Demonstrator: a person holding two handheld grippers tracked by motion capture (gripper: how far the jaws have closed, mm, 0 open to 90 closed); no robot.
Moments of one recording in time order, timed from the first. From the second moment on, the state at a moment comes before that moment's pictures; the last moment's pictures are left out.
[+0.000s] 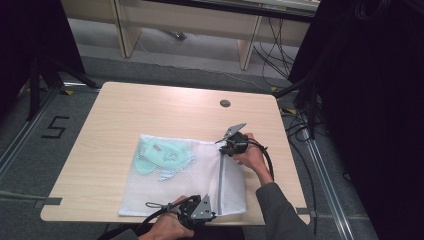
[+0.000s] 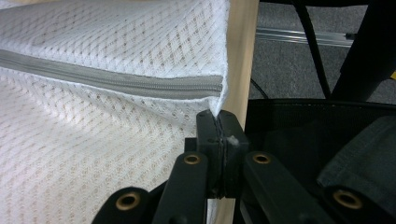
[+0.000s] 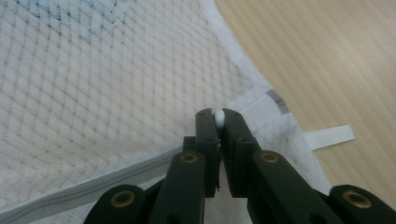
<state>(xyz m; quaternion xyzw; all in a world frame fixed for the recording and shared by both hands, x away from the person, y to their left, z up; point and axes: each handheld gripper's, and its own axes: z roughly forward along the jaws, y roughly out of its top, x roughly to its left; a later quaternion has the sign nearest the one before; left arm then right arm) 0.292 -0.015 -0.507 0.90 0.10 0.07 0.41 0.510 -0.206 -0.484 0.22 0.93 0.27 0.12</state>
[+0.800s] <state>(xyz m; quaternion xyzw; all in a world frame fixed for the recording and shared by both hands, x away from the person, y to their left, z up) 0.289 -0.017 -0.507 0.90 0.11 0.07 0.41 0.517 -0.210 -0.485 0.24 0.92 0.28 0.13</state>
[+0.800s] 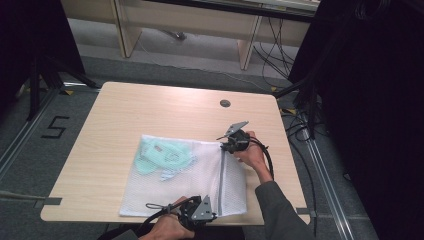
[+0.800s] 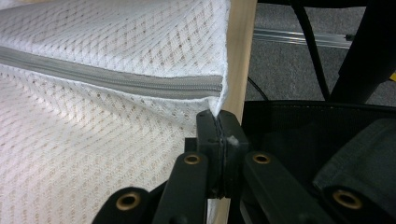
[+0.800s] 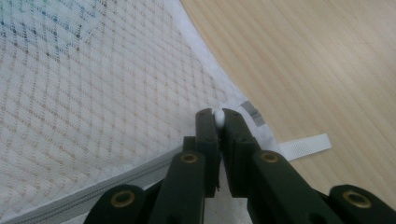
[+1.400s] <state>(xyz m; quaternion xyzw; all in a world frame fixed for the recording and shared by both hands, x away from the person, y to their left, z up) 0.293 -0.013 -0.506 0.90 0.12 0.07 0.42 0.522 -0.209 -0.485 0.25 0.91 0.29 0.15</state>
